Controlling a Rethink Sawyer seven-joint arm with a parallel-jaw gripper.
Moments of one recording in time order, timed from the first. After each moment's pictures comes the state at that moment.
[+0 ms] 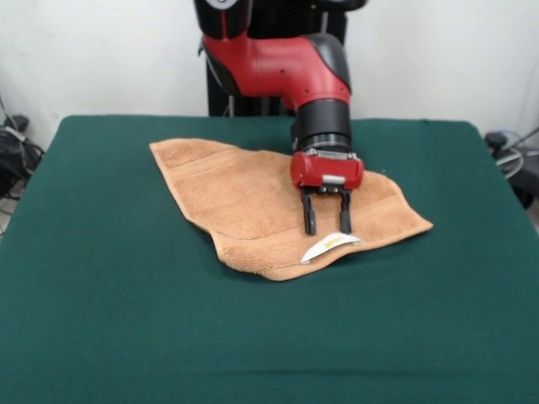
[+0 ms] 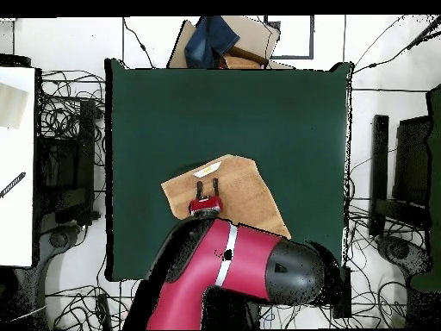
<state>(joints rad) -0.26 -0.05 -0.02 1.92 -0.30 -1.28 1.34</state>
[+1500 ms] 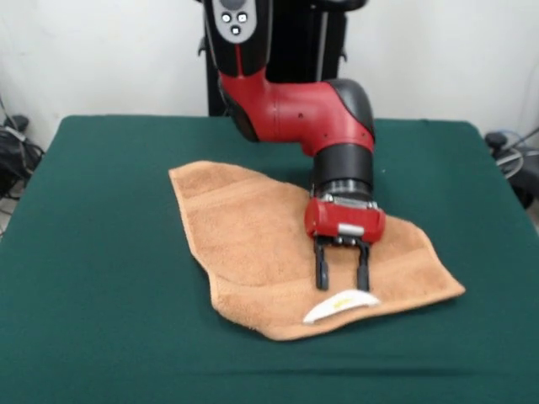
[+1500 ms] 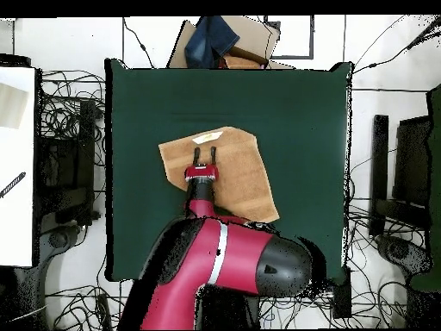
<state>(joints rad) -0.23 -0.05 0.07 1.73 -0.15 -1.22 1.34</state>
